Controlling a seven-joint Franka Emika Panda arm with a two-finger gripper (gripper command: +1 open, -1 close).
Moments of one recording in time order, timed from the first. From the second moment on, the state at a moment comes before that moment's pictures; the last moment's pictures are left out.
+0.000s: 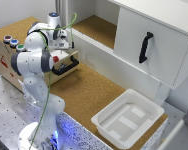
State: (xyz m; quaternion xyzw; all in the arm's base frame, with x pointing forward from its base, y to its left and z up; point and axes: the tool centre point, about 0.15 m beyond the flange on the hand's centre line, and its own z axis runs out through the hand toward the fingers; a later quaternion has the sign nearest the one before) arm 0.375 0.297 0.336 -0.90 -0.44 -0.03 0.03
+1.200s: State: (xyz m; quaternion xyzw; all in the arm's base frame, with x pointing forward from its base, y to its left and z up) arm 0.353 0.292 0.325 -0.90 -0.45 0.00 0.01
